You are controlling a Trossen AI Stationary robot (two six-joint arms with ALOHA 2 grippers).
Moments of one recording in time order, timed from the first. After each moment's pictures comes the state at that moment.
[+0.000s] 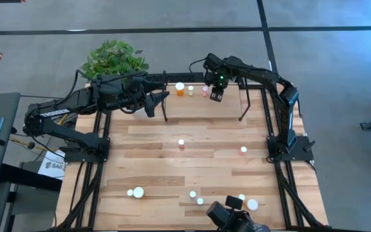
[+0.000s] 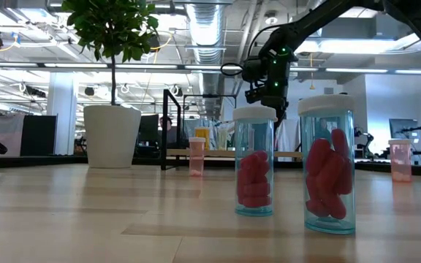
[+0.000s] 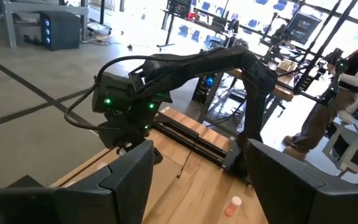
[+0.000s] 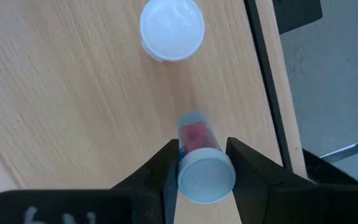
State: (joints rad) left arm 0.11 1.17 1.40 -0.41 -0.29 -0.36; right arm -0.72 1.98 1.68 -1.04 0.06 -0.42
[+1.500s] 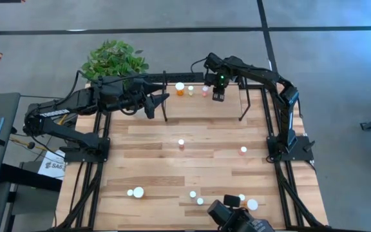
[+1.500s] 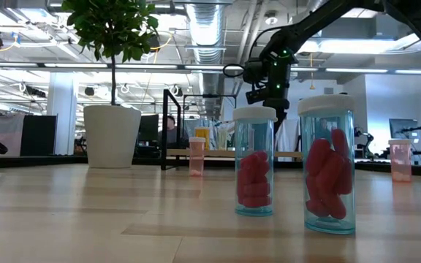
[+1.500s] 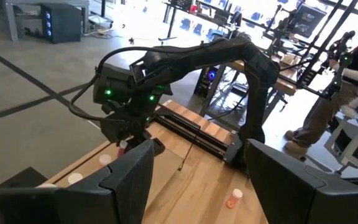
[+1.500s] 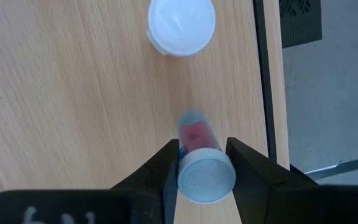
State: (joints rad) left arm 0.10 1.17 1.40 -0.45 -0.30 -0.38; right arm -0.74 1.99 1.66 -1.01 0.05 -0.55
